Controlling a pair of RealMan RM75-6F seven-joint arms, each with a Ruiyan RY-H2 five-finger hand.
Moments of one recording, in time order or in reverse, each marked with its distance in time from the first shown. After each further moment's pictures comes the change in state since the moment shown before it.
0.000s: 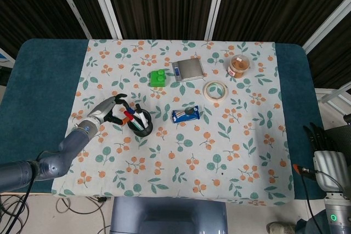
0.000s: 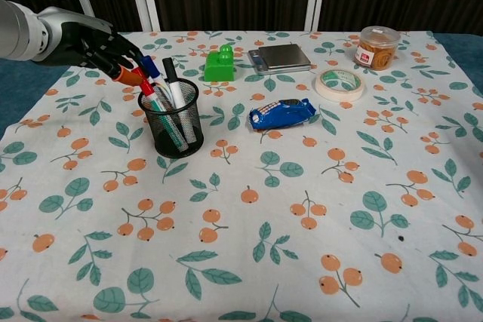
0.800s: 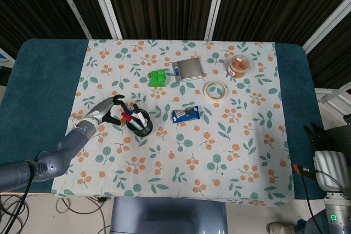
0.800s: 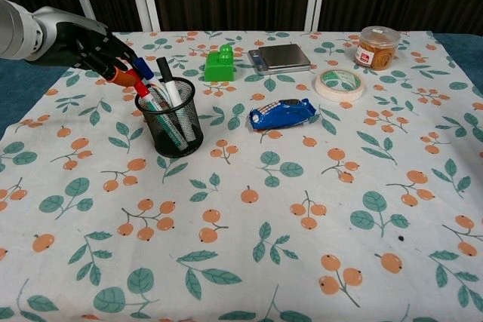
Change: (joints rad) left arm -0.013 0.021 0.005 -0.022 -0.069 -0.008 0.046; right arm -0.001 -0.002 0.002 -0.002 0.005 -0.001 -0.003
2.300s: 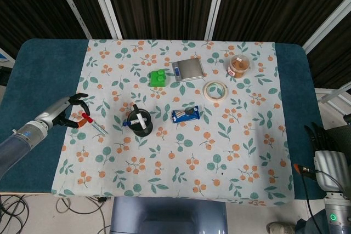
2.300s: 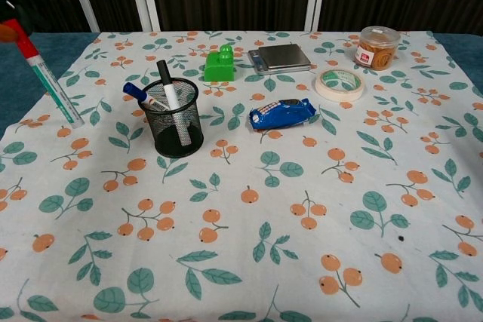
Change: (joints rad) left arm 0.356 0.409 -0.195 -0.152 0.518 -0.271 -0.365; right arm -0.002 -0.005 0.004 -0.006 0.009 0.002 -0.017
